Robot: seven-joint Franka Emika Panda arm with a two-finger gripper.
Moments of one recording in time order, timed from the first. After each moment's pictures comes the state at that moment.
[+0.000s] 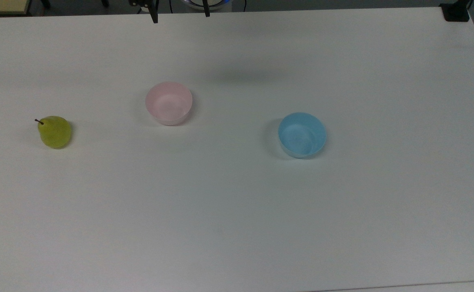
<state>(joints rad) 0.03 0.04 -0.06 -1.51 0.10 1.59 -0.14</state>
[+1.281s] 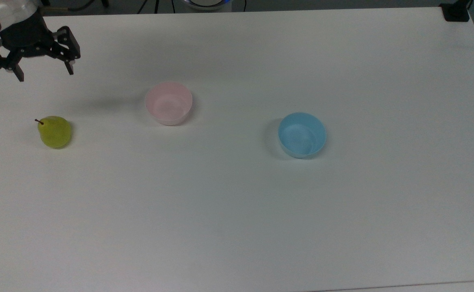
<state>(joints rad) -0.33 0.32 -0.06 -1.44 -0.04 1.87 -0.65</state>
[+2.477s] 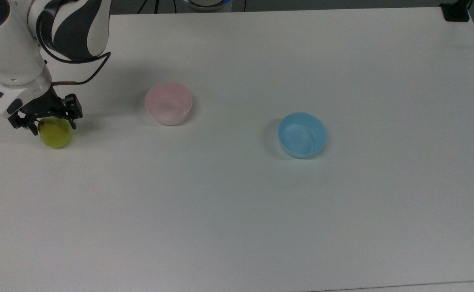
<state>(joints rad) -0.36 0.57 -0.06 -1.48 -0.04 2.17 -0.69</state>
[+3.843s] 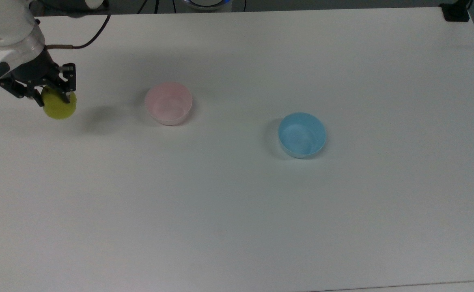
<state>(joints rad) -0.30 0.45 -0.07 -1.35 -0.05 1.84 -0.60</state>
